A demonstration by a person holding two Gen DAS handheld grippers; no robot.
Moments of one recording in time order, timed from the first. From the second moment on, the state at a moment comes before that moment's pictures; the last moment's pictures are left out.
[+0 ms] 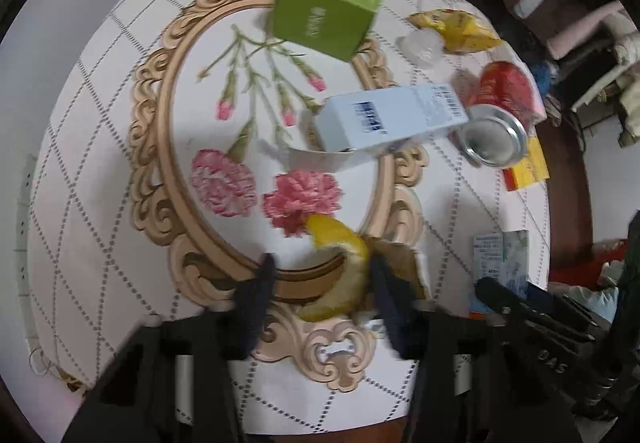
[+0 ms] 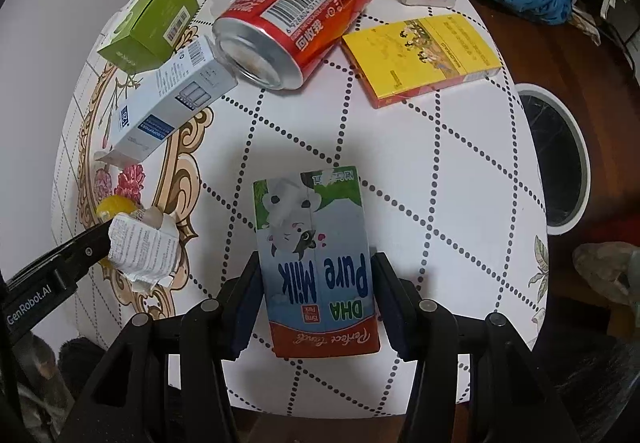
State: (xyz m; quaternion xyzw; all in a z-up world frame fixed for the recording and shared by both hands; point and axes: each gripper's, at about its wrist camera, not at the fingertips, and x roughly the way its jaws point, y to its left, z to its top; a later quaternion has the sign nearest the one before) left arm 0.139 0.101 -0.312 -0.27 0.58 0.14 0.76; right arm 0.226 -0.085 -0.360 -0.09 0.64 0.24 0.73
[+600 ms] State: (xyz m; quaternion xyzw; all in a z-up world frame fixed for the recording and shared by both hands) left arm 0.113 0.111 -0.250 -0.23 0.52 0.19 0.80; right arm 0.225 -0.112 -0.320 -0.06 0.61 0.26 0.74
